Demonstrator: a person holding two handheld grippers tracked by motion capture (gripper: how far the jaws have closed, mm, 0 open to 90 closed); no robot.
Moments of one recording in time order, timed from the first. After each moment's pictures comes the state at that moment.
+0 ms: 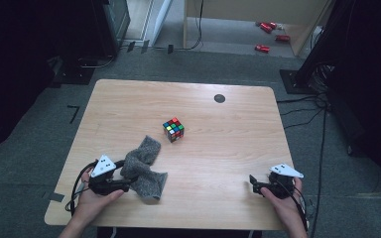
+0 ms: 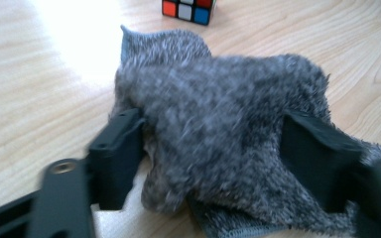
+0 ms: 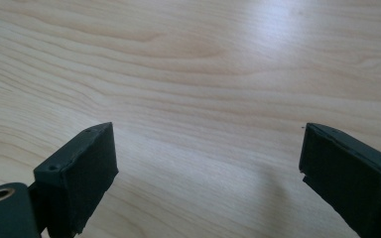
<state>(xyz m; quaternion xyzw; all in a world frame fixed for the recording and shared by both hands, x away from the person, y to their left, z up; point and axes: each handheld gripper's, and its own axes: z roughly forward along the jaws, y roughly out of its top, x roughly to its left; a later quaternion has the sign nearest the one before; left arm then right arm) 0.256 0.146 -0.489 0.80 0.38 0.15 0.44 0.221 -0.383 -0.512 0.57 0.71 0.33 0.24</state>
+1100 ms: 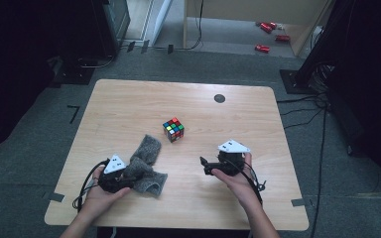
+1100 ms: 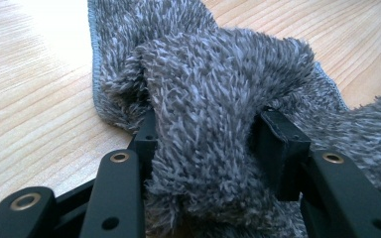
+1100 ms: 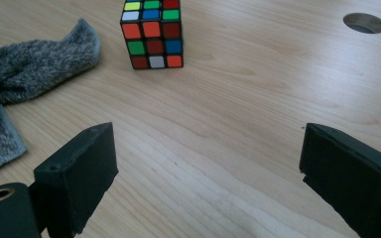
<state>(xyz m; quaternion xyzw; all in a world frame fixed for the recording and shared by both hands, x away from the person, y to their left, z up) 0.272 0.133 -0.515 0.83 0.37 0.12 0.40 0.282 -0.243 -0.470 0.47 0.76 0.41 0.21</state>
